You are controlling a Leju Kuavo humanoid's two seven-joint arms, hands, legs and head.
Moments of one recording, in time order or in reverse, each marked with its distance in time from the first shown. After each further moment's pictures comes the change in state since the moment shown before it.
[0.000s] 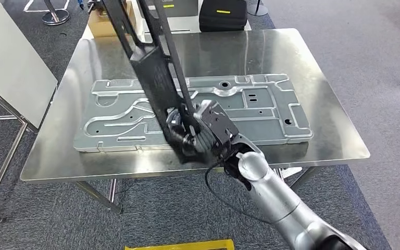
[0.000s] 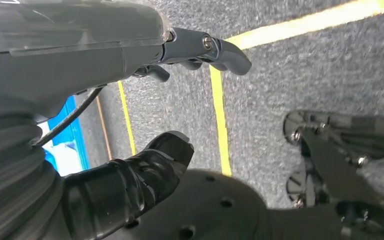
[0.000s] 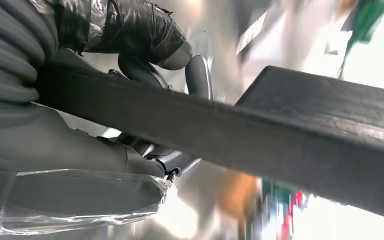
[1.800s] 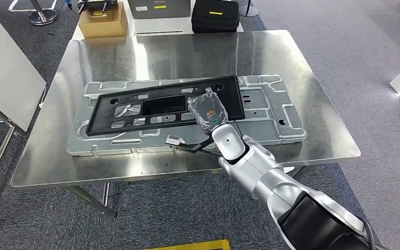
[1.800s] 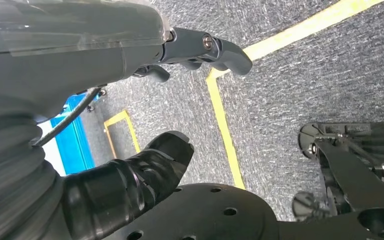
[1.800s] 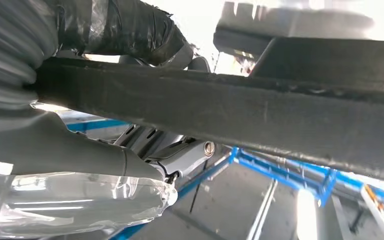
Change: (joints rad) left arm -0.031 0.009 -0.068 -0.008 -0.081 -0.045 0.061; right arm -0.281 0.148 0.258 0.812 1.429 -0.561 0.287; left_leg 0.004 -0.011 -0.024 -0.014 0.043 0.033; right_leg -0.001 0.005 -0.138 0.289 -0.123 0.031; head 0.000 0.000
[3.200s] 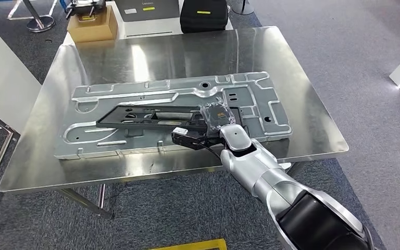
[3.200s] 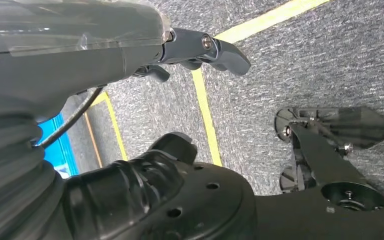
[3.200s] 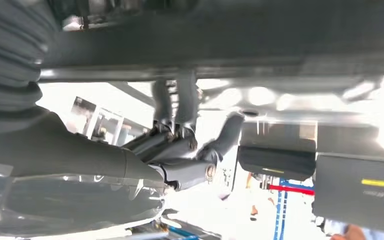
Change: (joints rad) left arm 0.014 -0.001 0.054 -0.005 0.034 0.022 -0.093; right arm -0.004 0.027 -0.135 0.074 -0.336 0.233 -0.117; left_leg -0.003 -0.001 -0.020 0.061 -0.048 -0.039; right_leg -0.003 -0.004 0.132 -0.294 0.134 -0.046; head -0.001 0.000
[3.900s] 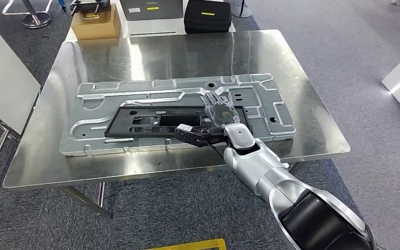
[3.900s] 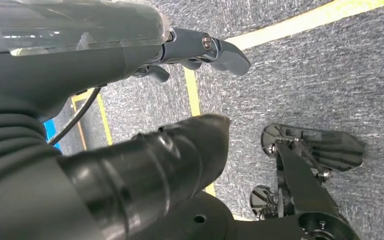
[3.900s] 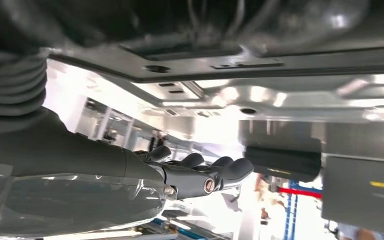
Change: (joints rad) left arm 0.004 0.012 0.046 0.000 0.018 0.001 -0.023; right arm -0.003 -0.020 -0.009 0.002 -0.040 0.003 0.019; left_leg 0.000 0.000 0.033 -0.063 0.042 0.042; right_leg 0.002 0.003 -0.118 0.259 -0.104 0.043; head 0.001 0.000
